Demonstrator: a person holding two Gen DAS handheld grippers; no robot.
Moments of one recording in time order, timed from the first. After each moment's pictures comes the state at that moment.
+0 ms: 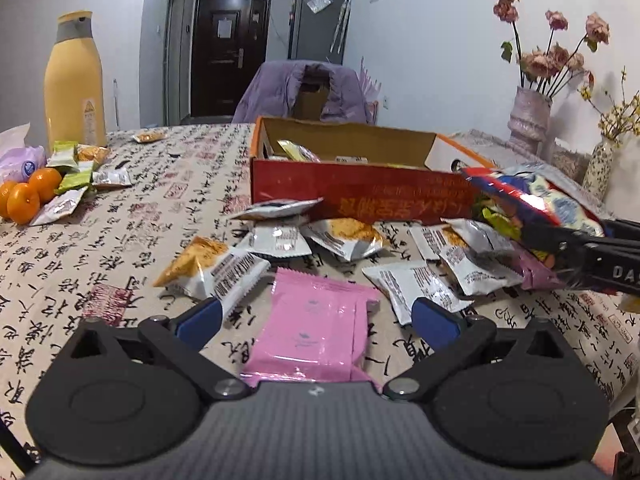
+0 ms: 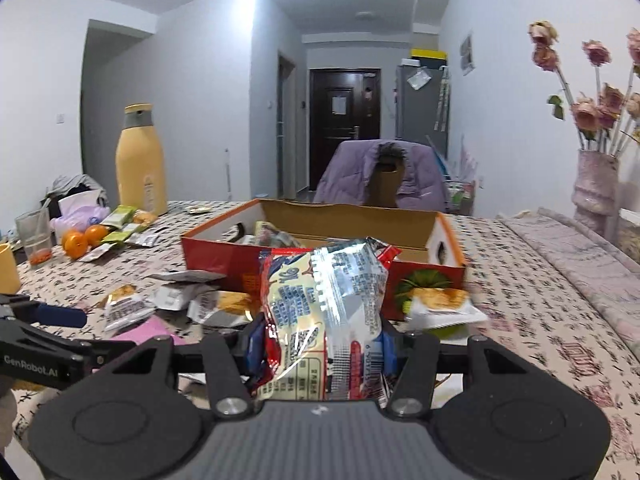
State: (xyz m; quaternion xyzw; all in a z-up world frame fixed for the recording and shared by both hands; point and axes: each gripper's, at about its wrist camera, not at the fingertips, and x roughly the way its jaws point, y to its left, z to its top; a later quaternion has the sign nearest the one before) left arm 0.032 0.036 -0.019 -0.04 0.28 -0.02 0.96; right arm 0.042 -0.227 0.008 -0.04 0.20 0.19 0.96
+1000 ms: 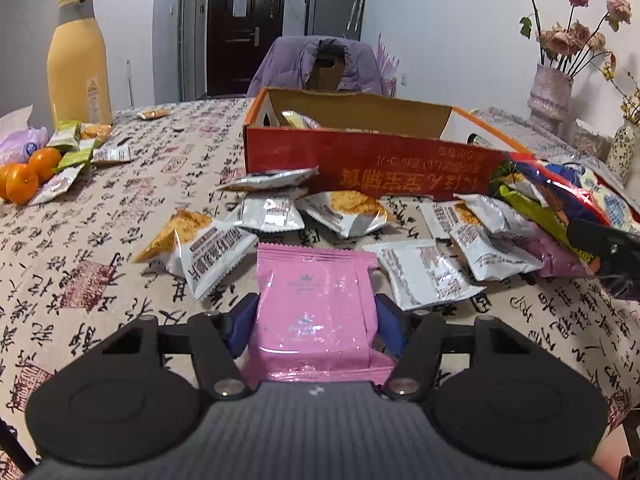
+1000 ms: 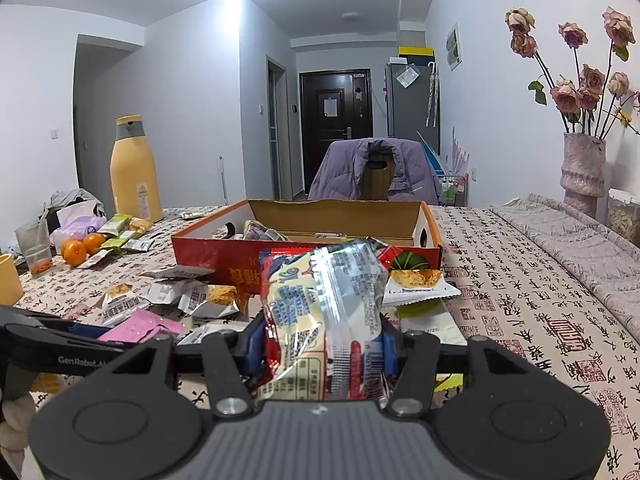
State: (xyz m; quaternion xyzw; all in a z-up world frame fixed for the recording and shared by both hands) left arm 0.046 0.018 -0.030 -0.04 0.31 0.01 0.95; right arm 0.033 -0.244 0.000 -0.01 0.20 0.19 0.96
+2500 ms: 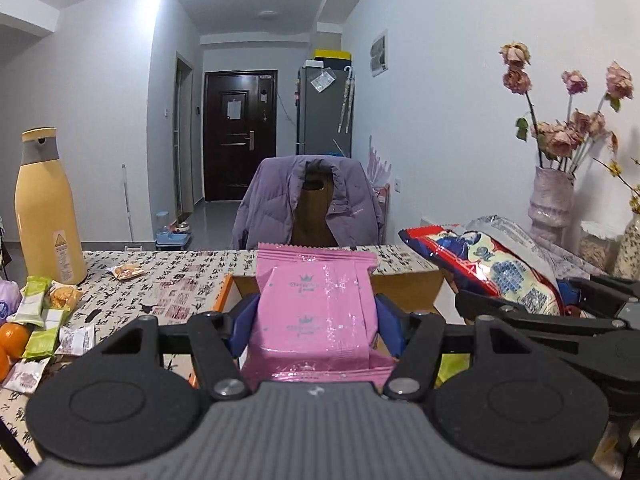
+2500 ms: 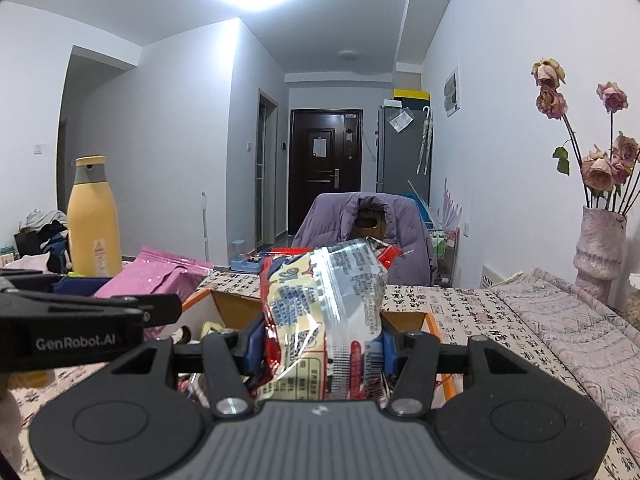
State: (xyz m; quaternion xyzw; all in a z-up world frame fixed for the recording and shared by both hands) left arm 0.165 -0.015 0.071 -0.01 0.16 0.02 0.99; right arm 0.173 -0.196 0.062 -0.03 0.13 0.16 0.98
